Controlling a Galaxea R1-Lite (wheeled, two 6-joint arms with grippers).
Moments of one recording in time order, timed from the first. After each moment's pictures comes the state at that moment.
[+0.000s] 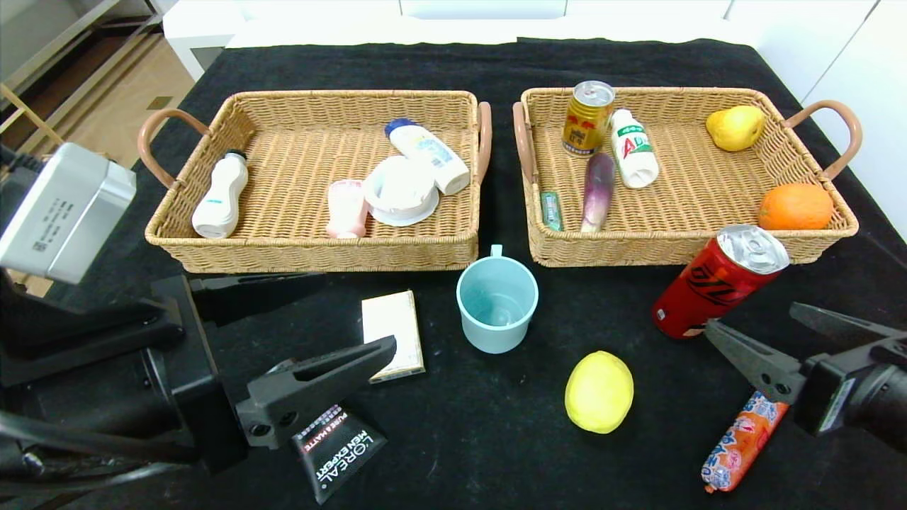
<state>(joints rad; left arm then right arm) -0.60 1.16 -0.67 -0.41 -0.22 0.02 0.56 1.20 -0.46 -0.63 -0.29 0.08</state>
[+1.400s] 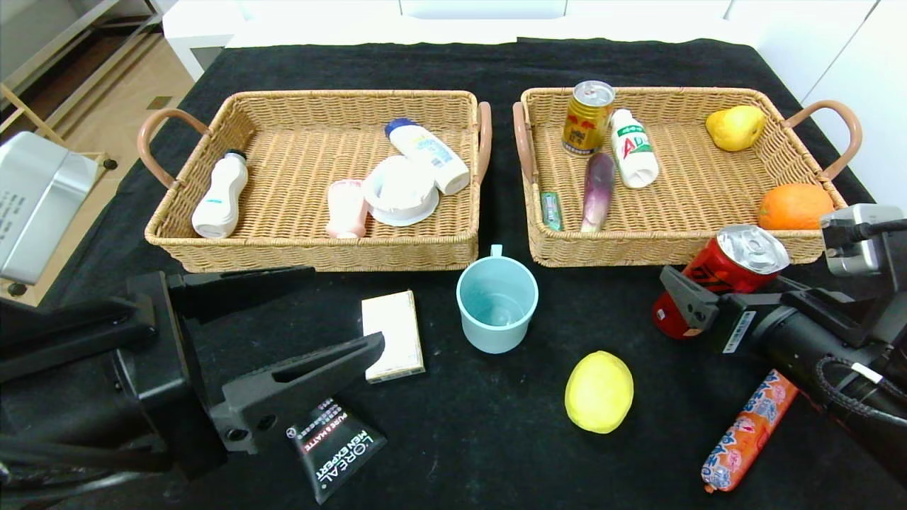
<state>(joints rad) -0.60 1.13 -0.67 -0.41 -0.22 0.03 0.54 1.48 -0.50 -0.98 -0.42 0.10</state>
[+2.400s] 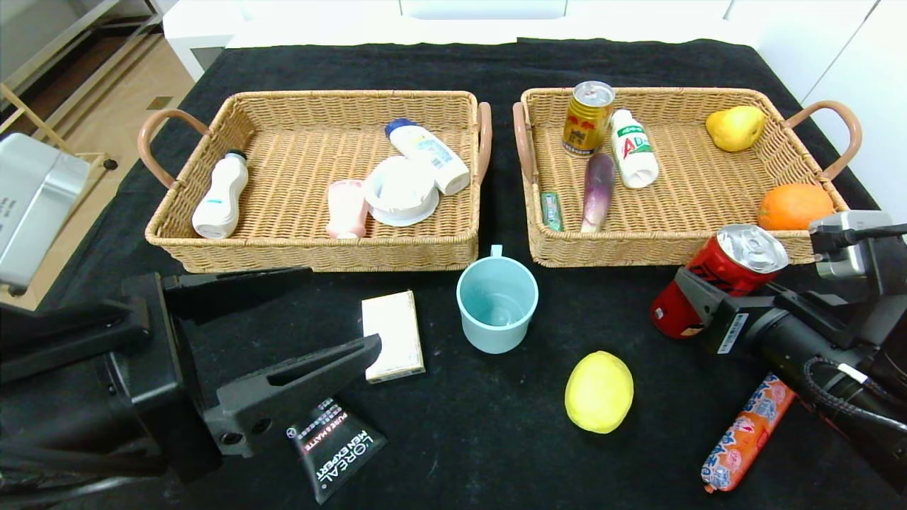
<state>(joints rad) -0.60 1.13 -0.67 -0.41 -0.22 0.03 0.54 1.51 -0.49 -0.99 -0.42 0.10</state>
